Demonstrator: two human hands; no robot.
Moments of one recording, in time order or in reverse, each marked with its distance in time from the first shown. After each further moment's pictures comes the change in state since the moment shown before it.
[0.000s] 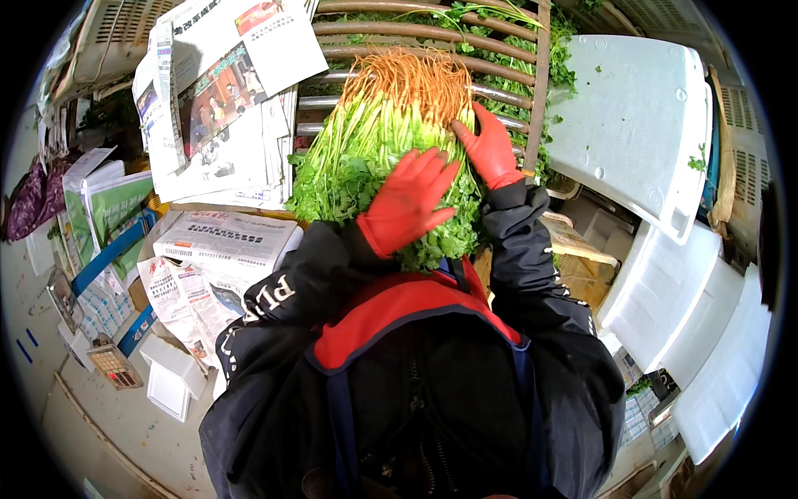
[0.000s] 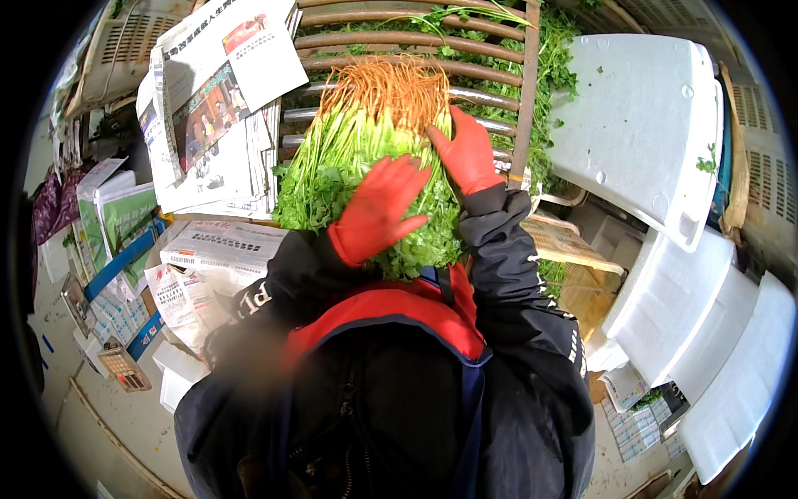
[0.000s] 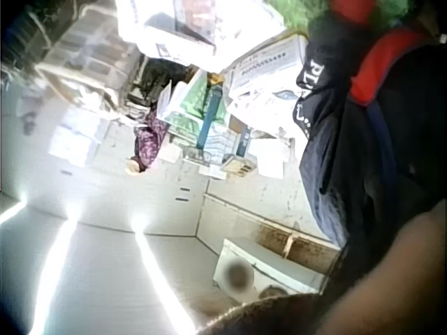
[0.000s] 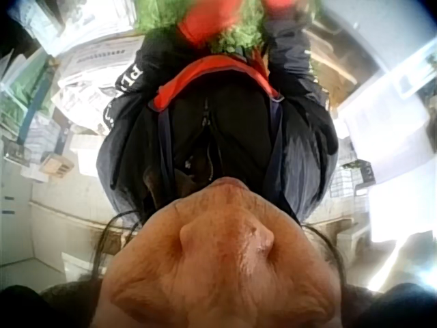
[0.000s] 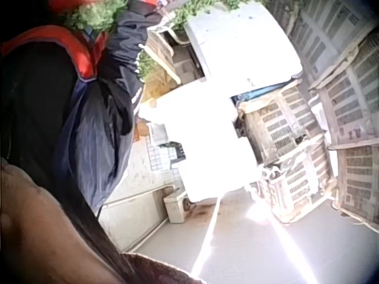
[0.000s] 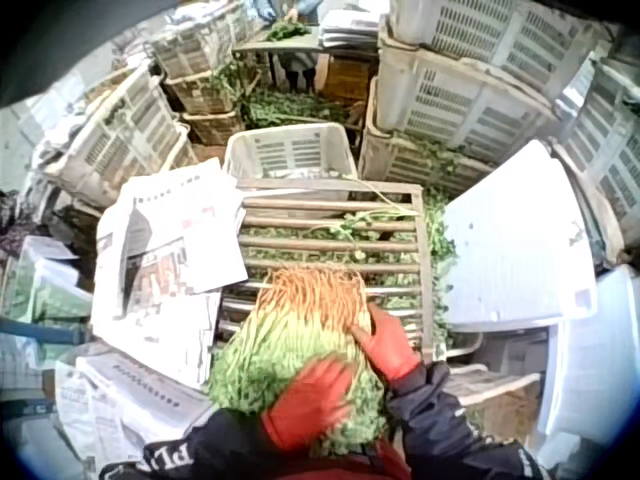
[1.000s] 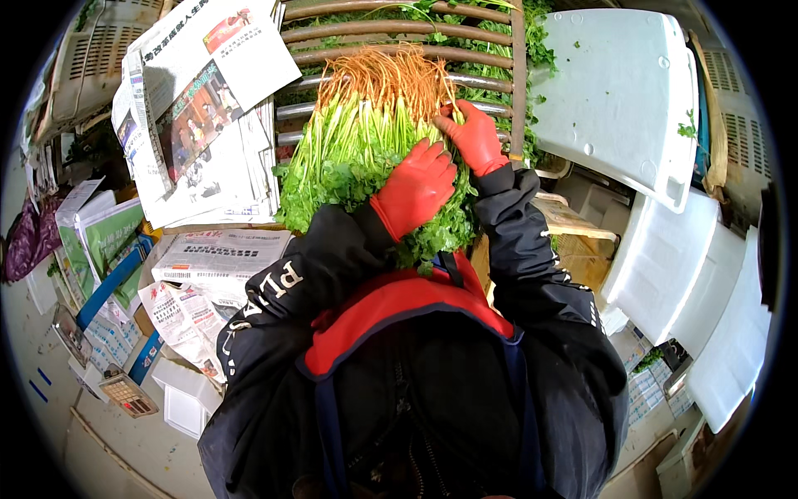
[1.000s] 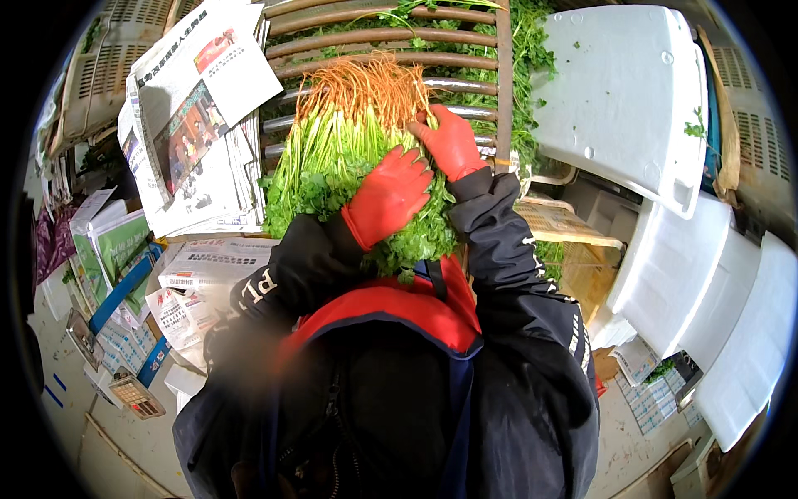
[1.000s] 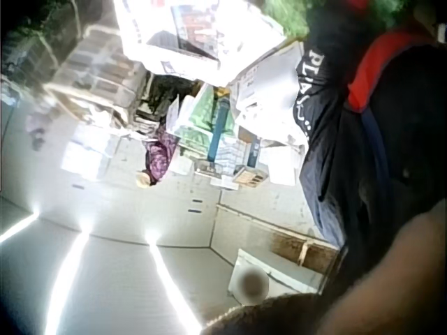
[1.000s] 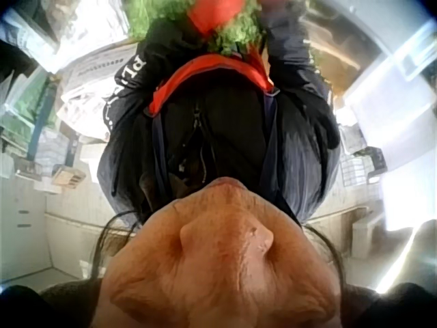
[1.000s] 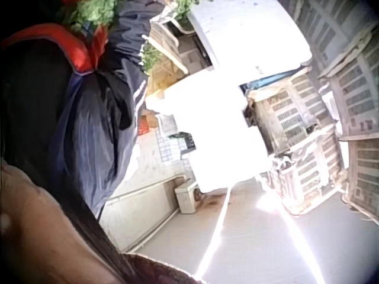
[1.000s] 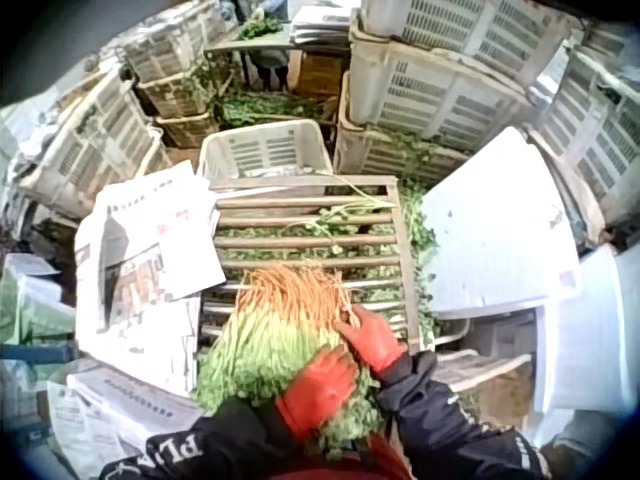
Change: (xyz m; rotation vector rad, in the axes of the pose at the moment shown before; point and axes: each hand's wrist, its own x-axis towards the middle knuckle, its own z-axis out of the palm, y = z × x) left_hand 0.019 -0.017 0.042 0.096 -0.024 0.200; right_hand -0.004 0.014 0.007 -0.036 0.002 -0.001
